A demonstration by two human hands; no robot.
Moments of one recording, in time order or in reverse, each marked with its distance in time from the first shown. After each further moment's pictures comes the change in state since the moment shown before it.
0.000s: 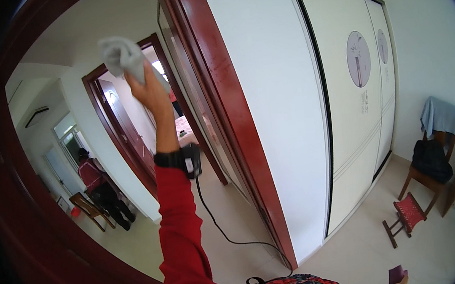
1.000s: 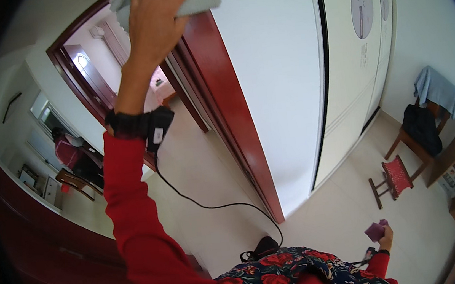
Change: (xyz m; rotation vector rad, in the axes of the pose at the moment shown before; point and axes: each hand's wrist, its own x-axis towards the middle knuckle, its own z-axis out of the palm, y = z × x) left_hand -0.037 0.002 0.054 0.690 -0.867 0.964; right_hand 0.026 -0.020 0.083 -0.059 -0.105 0.229
